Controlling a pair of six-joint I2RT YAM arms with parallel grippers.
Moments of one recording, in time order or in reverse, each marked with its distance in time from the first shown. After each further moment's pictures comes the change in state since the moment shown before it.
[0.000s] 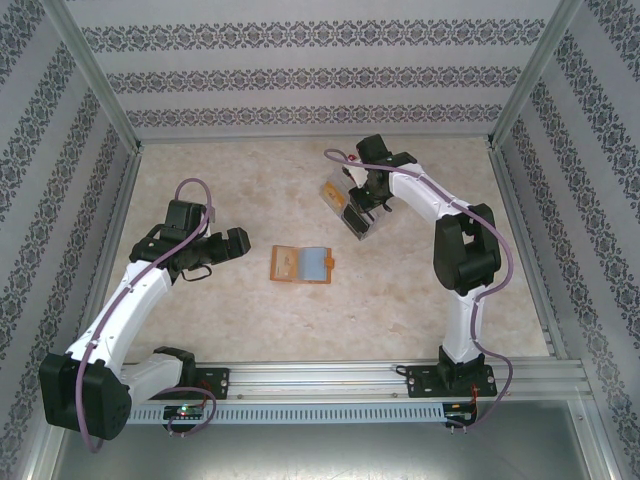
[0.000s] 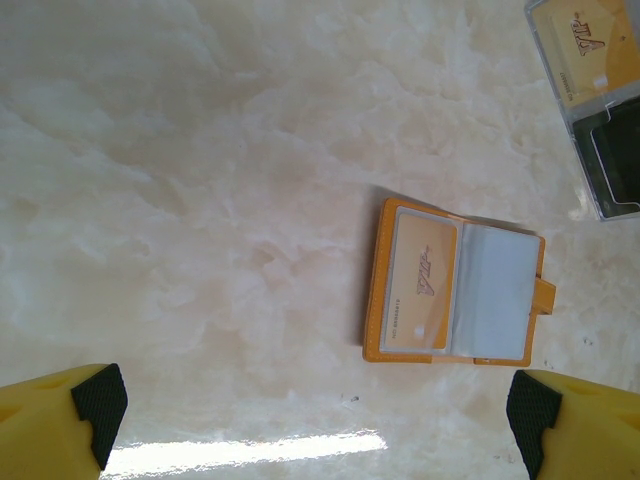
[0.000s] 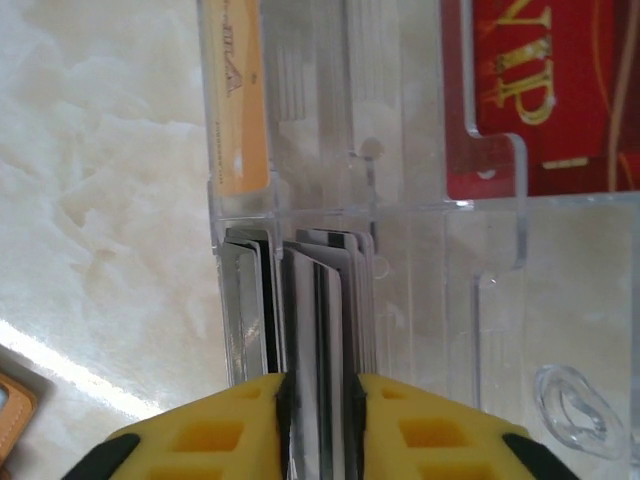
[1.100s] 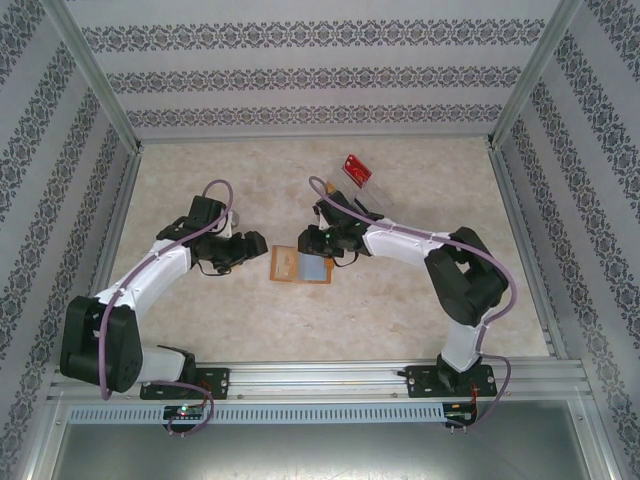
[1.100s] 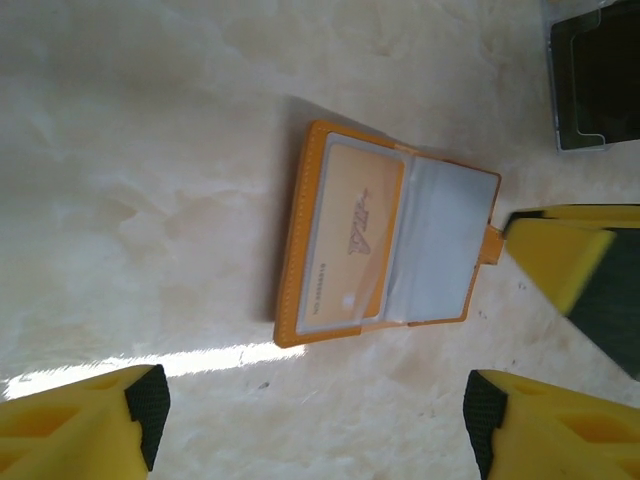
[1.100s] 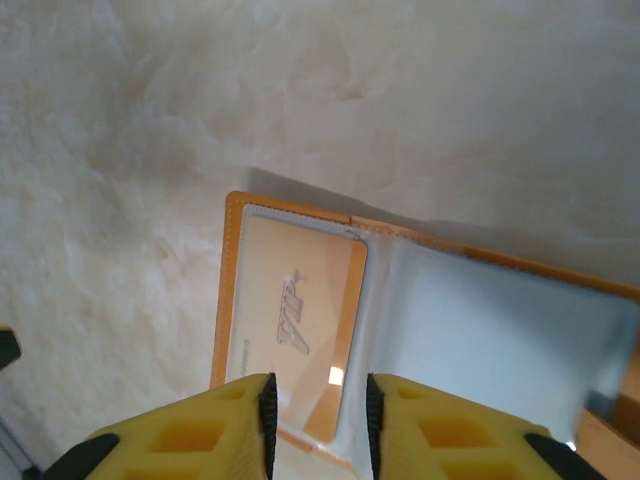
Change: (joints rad) left arm -0.042 0.260 -0.011 0.149 0.253 -0.100; right arm 0.320 -0.176 -0.518 0.597 -0.292 0.949
